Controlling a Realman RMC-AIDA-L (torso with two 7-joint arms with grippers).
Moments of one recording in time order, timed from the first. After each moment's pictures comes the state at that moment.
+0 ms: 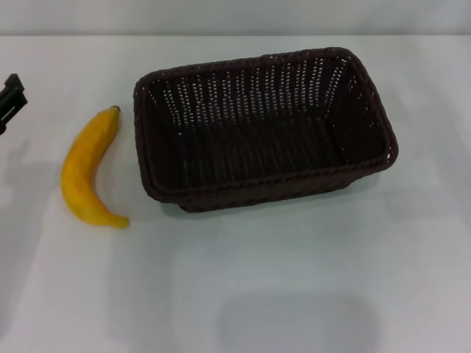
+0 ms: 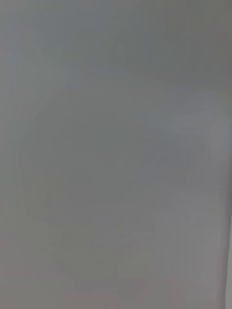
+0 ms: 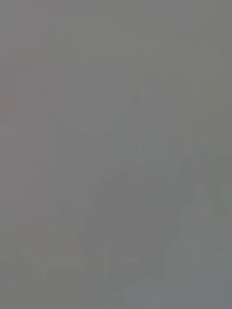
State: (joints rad) left arm 0.35 -2.07 1.72 1.64 -1.83 -0.15 1.50; right arm 0.24 2.00 -1.18 -0.62 -0.24 -1.11 0.37
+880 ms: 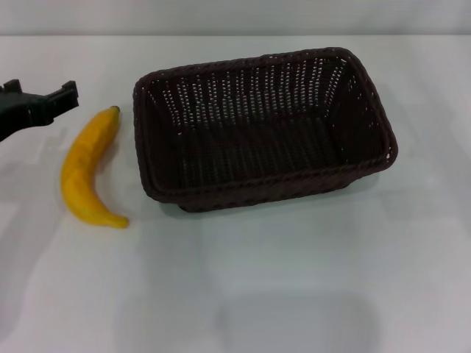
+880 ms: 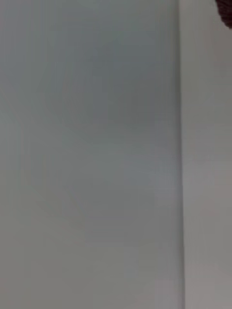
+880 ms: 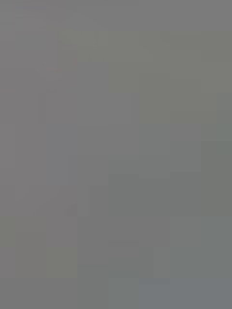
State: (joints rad) left arm 0.13 -2.08 1.58 1.72 -0.74 -0.57 0.41; right arm 0.24 2.00 -1.20 -0.63 -0.24 -1.12 0.40
